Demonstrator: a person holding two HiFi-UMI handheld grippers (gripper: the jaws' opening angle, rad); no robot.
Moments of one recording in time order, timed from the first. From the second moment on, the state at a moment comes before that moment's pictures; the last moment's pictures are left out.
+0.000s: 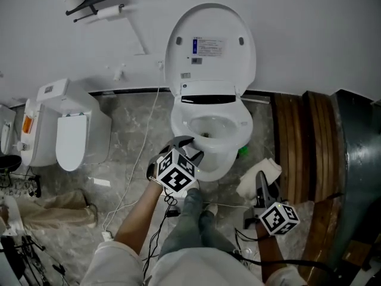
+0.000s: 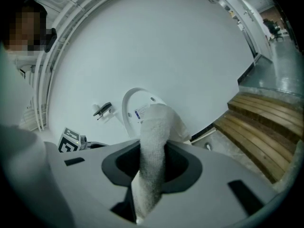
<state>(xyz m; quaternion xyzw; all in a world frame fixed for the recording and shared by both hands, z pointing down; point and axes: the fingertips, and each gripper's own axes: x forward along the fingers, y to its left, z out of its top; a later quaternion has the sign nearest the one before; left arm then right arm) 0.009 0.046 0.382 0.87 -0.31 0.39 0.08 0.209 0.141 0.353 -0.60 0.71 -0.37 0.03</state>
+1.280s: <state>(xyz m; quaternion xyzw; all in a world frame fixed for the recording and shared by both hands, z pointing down) 0.014 0.160 0.568 0.86 -0.27 0.40 0.18 0.191 0.183 0.477 -0.56 0.71 -0.42 0.02</state>
